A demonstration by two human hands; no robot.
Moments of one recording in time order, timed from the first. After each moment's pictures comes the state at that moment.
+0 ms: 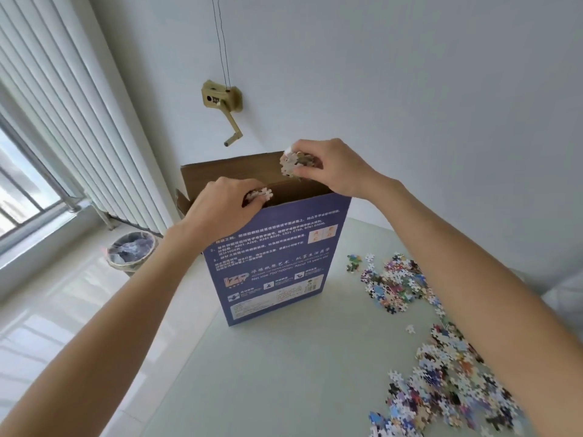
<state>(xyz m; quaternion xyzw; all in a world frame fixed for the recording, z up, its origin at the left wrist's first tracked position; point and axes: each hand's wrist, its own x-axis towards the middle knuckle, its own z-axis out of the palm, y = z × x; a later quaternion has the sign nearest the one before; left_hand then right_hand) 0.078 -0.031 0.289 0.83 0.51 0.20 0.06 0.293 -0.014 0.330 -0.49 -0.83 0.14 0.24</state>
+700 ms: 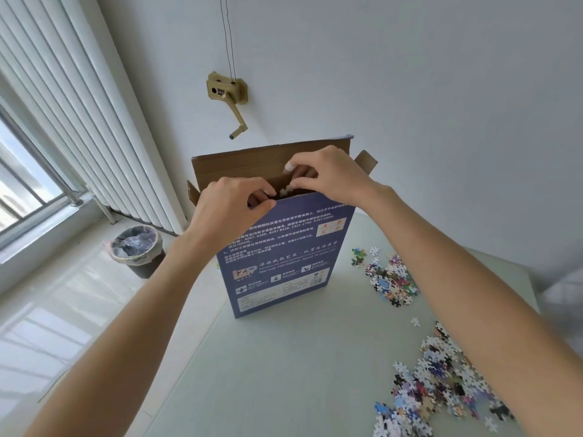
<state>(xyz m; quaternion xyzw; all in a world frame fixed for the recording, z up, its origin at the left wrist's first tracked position) 0.071 -0.052 0.282 0.81 0.50 0.30 0.06 0.275 -0.017 0.307 -0.50 -0.83 0.11 0.22</state>
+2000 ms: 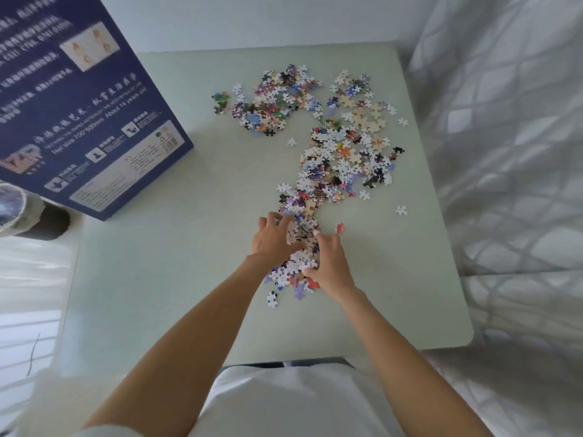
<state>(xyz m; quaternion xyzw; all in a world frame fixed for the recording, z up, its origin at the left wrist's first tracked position) 0.302 -0.299 -0.017 0.86 0.42 -0.11 0.26 0.389 -0.424 -0.019 -0.84 -0.41 0.32 0.16</state>
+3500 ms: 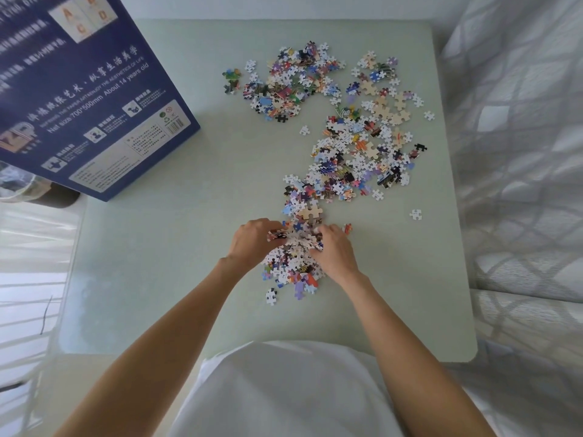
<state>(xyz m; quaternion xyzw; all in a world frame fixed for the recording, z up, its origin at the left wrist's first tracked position) 0.264 -0.282 -0.022 0.85 0.42 -0.05 0.31 0.413 -0.394 -0.027 -0.82 -0.46 0.30 0.13</state>
